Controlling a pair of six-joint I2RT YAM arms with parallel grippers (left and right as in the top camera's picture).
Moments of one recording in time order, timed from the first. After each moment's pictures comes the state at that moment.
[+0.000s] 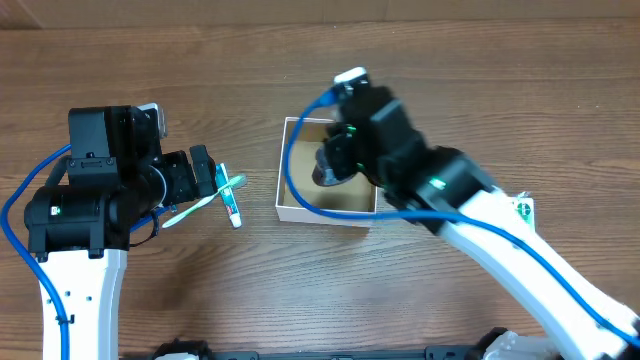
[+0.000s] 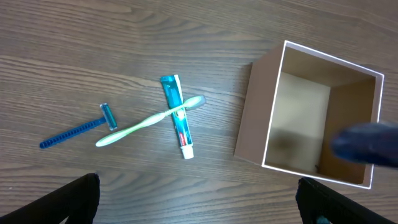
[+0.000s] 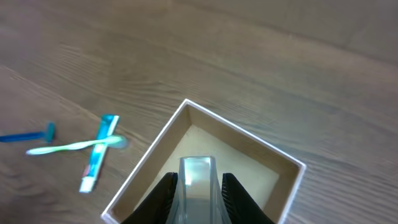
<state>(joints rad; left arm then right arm) 0.04 1.20 1.39 -1.20 0.14 -0.21 0.70 1.53 1.46 -0.66 0.16 0.20</state>
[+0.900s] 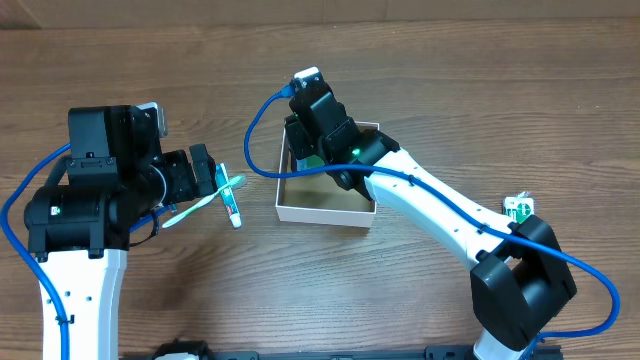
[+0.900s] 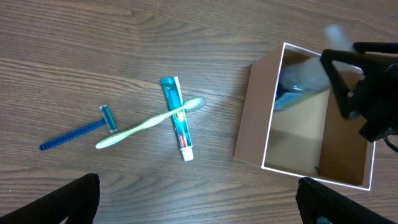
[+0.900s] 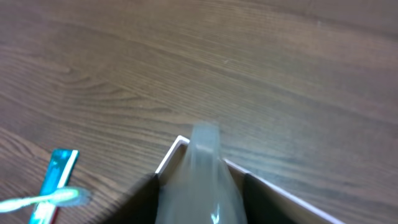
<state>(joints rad) 0.04 1.20 1.39 -1.19 0.14 -0.21 0.70 1.86 1.46 -0.33 0.20 0.22</state>
